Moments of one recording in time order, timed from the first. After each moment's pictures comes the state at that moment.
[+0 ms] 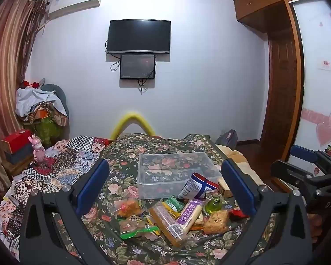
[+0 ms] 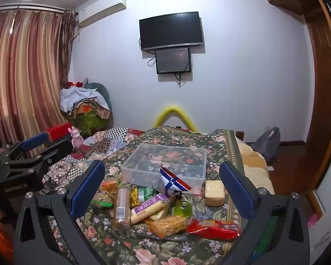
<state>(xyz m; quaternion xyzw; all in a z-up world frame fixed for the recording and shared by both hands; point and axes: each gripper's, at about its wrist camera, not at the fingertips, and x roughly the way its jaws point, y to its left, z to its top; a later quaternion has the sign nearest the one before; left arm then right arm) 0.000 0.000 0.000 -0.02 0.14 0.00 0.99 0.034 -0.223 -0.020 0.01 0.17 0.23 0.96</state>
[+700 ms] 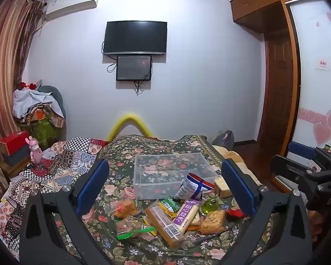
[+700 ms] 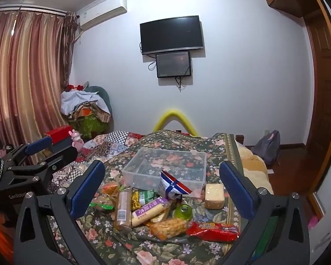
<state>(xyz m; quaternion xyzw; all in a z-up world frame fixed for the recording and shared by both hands) -0.003 -0.002 0.001 -0.02 0.13 -0.01 0.99 0.031 -0.227 -0.014 0.01 0.15 0.23 0.96</state>
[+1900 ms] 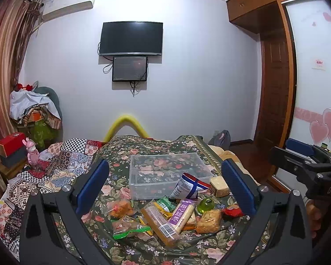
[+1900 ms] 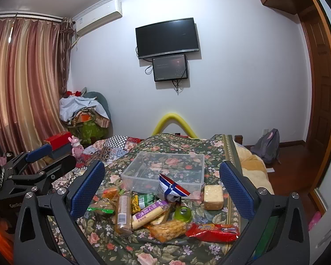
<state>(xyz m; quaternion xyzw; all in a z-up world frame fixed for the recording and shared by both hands) -0.006 -0.007 0.001 -0.02 0.13 -0.02 0.99 0.033 -0.234 -0.016 0.03 0.15 0.23 0.96</state>
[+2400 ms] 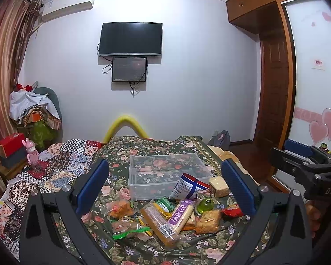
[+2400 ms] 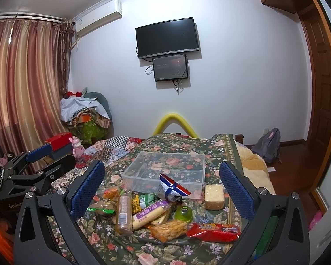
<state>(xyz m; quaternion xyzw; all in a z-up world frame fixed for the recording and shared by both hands) -0.004 -0.007 0.002 -0.02 0.13 -0.03 0.99 0.032 -0.233 -0.018 0.03 0.14 0.23 0.96</state>
